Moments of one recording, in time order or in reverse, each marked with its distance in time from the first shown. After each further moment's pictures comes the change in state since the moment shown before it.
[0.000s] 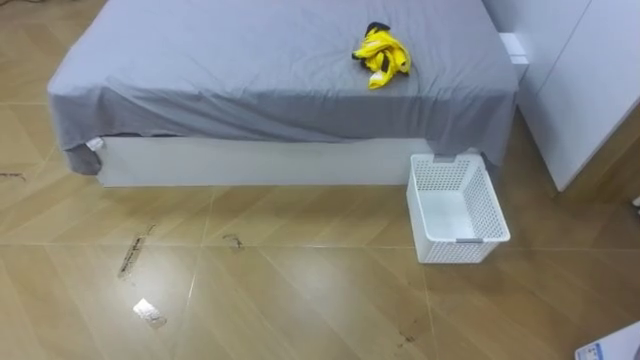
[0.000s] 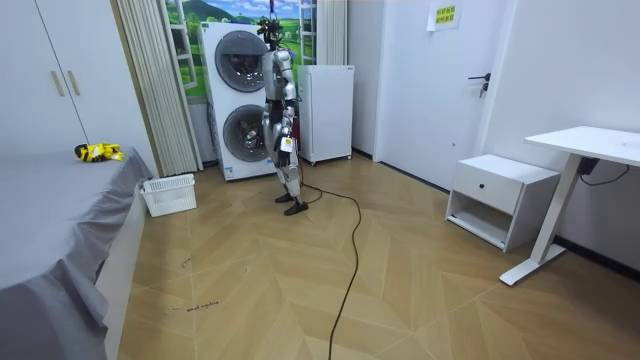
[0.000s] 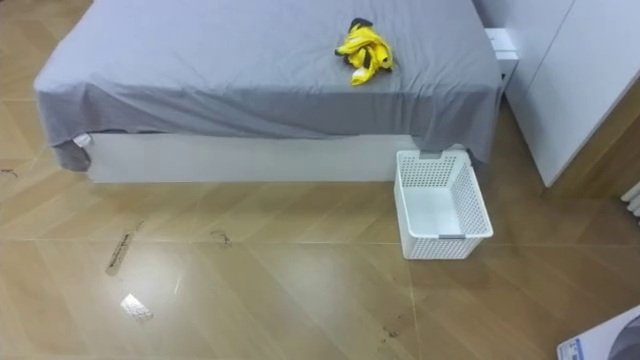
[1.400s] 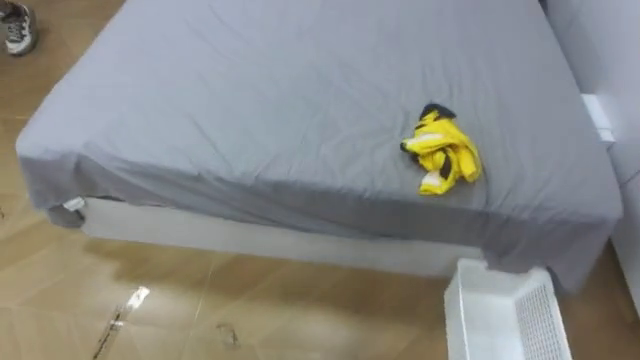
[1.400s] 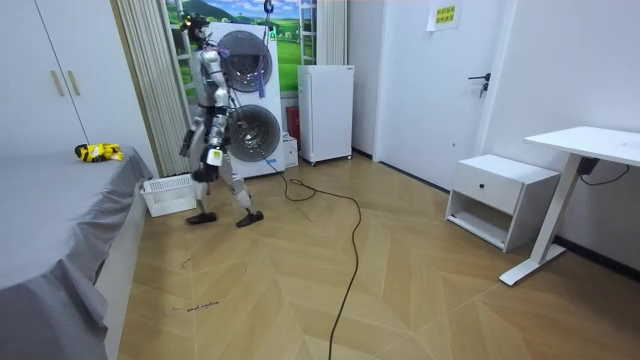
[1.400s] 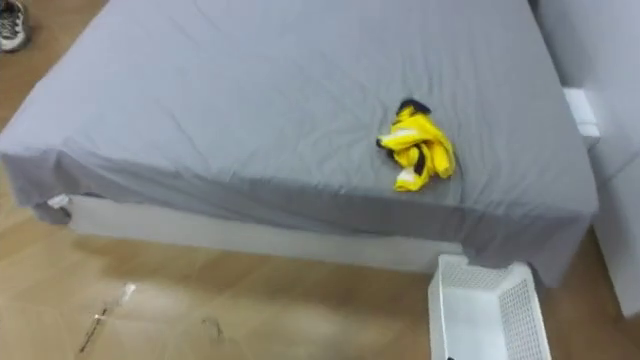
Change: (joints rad) left arm -0.016 0.003 -0.101 -0.062 -0.139 -0.055 -0.008; right arm -0.011 0.000 -0.027 -0.257 -0.019 -0.064 -0.090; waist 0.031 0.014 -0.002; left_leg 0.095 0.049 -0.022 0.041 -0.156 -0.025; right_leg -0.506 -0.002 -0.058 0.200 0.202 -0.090
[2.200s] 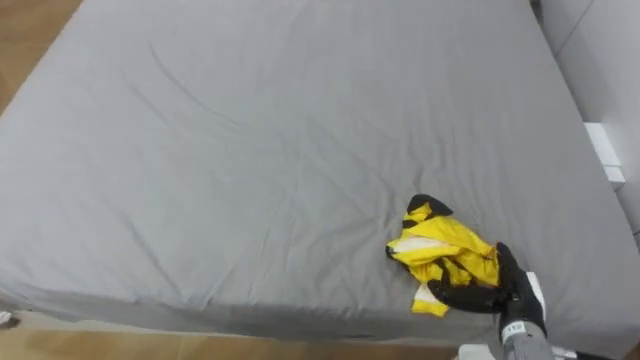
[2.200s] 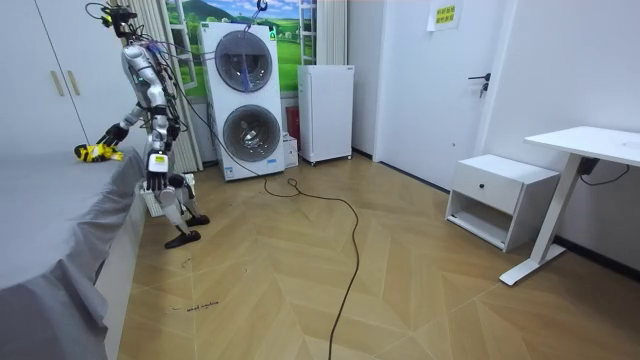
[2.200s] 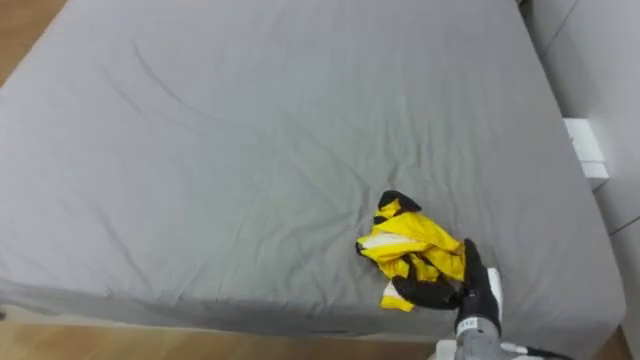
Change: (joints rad) left arm 0.047 0.033 0.074 0.001 0.021 -0.026 -0.022; right arm -0.173 -0.039 0.023 -0.194 -0.245 -0.025 -0.229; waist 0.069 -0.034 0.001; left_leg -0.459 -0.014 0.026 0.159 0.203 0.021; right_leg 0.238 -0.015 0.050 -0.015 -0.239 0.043
